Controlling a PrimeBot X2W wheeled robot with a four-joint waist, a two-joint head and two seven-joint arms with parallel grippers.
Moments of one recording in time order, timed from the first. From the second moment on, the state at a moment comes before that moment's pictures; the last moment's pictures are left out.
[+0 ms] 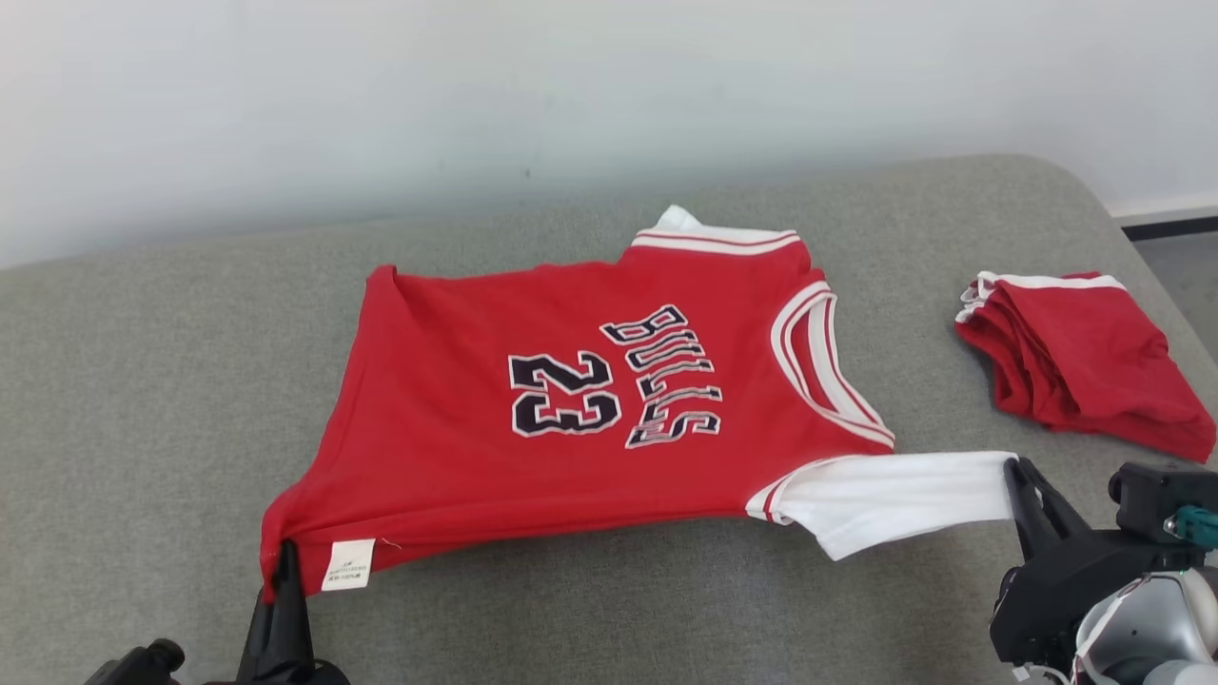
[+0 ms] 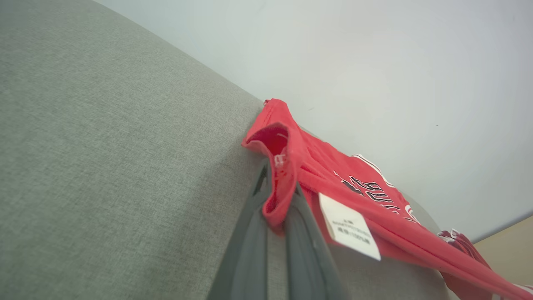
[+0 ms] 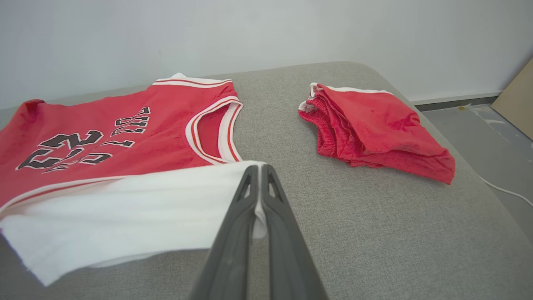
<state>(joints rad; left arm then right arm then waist) -0.04 0.05 0.02 0.25 -0.65 -0.09 -0.26 -0.07 -0.07 -0.14 -0.08 0.14 0.13 0.41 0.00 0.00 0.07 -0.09</state>
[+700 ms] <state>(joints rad) -0.65 0.23 -0.04 0.20 -0.61 -0.10 -0.01 -0.89 -0.32 0.17 0.16 0.30 0.13 0.36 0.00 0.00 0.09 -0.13</state>
